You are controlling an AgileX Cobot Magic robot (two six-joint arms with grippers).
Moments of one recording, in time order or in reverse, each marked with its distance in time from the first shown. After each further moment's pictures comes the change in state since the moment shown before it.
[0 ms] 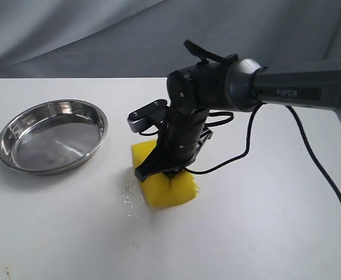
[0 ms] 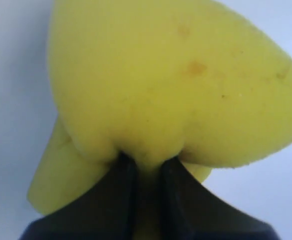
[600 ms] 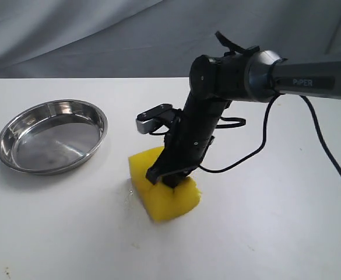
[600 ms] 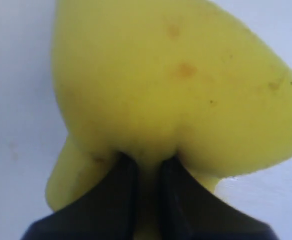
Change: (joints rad) left arm 0.000 0.000 0.000 0.000 0.000 0.000; right arm -0.061 0.006 -0.002 0.283 0.137 -0.369
